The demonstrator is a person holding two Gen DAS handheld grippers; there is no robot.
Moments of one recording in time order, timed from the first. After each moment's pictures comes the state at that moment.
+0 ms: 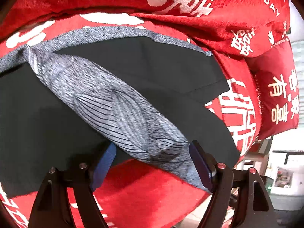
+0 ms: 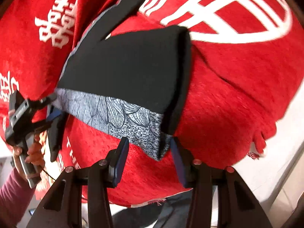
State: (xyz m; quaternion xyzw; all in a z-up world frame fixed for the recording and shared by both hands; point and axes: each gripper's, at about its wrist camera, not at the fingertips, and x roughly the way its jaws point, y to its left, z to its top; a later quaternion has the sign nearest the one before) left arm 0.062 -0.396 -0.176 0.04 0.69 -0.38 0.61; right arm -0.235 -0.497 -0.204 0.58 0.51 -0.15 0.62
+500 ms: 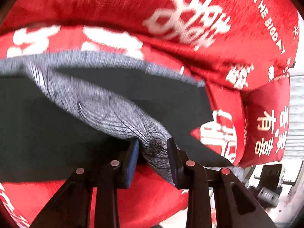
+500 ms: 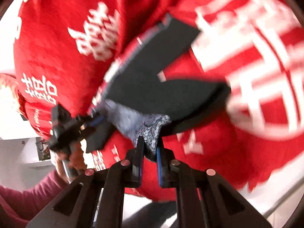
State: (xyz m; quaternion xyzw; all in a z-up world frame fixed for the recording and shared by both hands) left arm 0.096 -0.418 -0.136 -0.06 0.70 -0.34 0.63; right arm -0.174 -0.617 -0.141 0.60 0.47 -0.02 0.65
